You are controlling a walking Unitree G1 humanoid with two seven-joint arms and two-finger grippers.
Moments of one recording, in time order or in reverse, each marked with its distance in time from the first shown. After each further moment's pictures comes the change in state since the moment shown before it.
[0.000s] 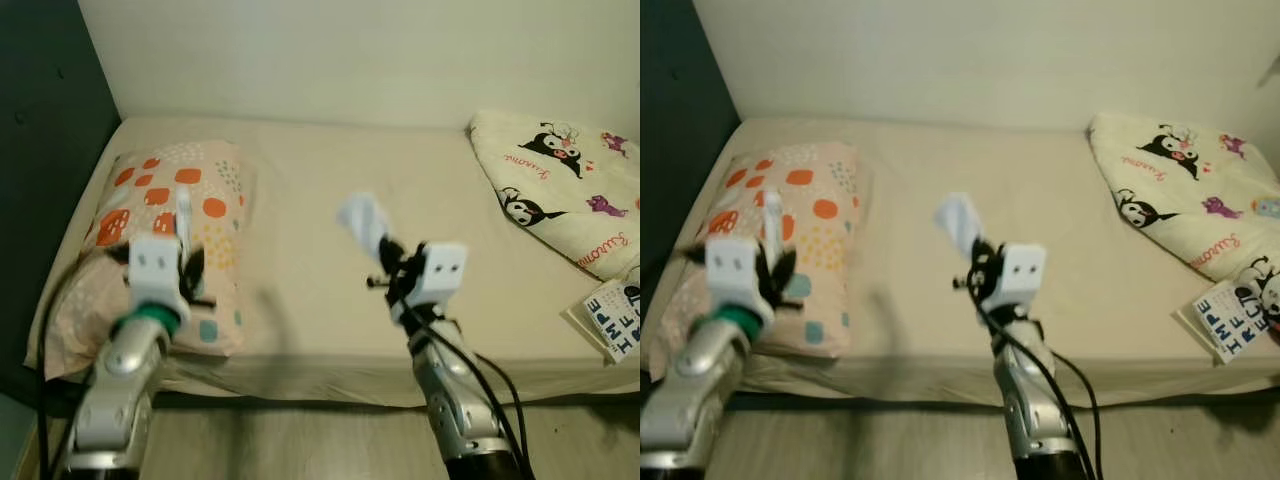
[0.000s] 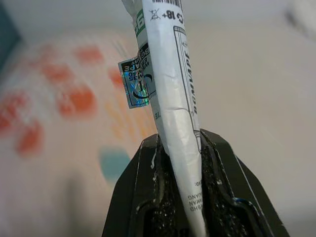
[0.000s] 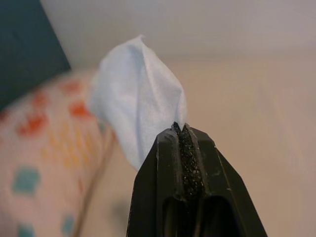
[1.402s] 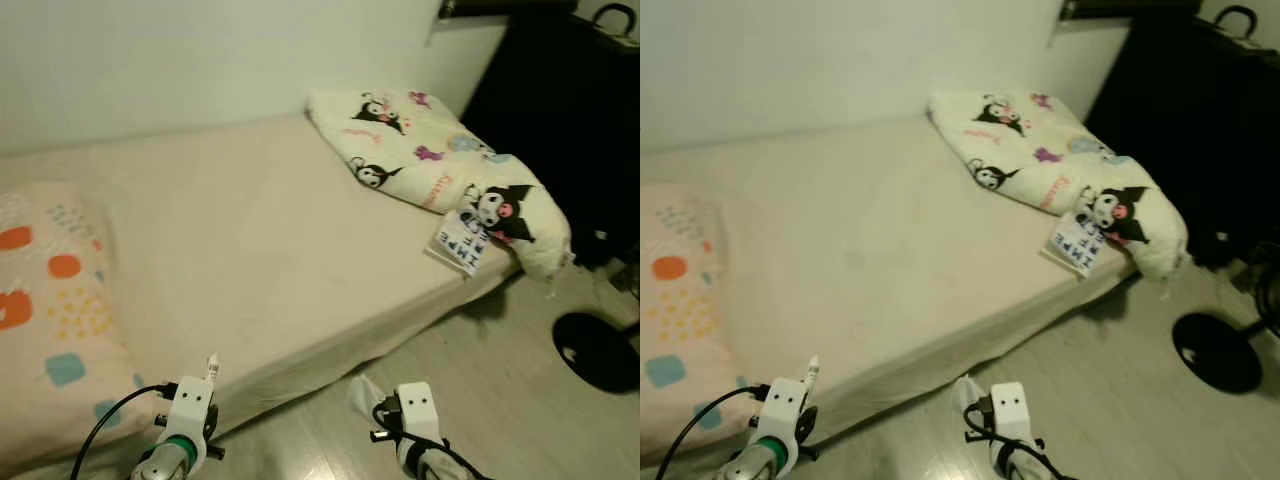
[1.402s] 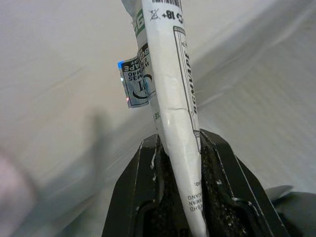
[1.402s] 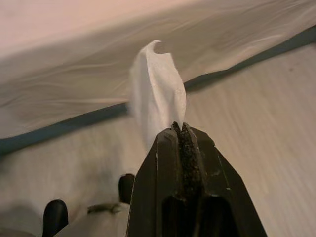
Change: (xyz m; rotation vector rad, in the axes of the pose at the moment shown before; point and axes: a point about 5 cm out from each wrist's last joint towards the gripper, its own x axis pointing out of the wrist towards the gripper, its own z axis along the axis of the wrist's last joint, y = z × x) left arm -0.030 -0.025 -0.159 0.009 0.502 -0.006; right arm -0.085 -0.040 -0.144 -0.107 0.644 -0.091
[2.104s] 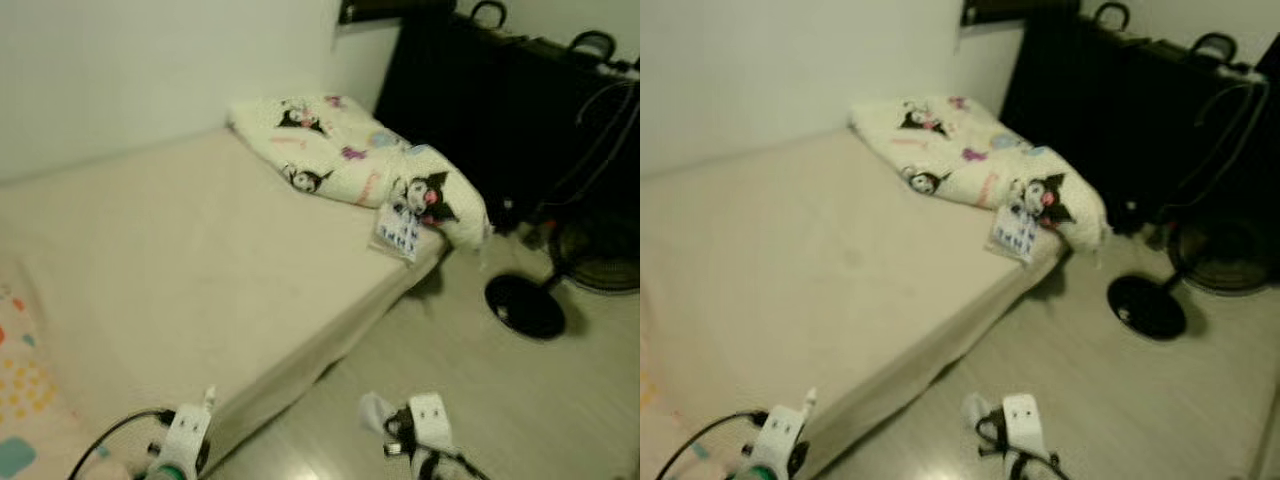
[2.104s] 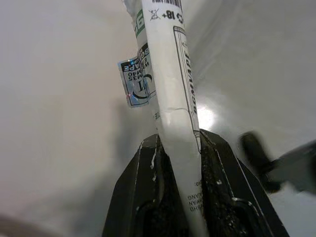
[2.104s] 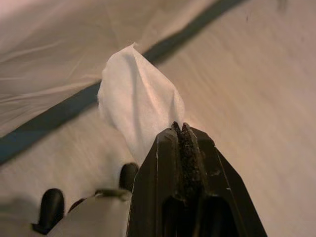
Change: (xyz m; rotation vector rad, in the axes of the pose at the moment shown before) left arm -0.005 0.004 -0.030 0.123 0.115 -0.032; right arm -0.006 -0.017 -0.016 -0.022 0.081 -0.060
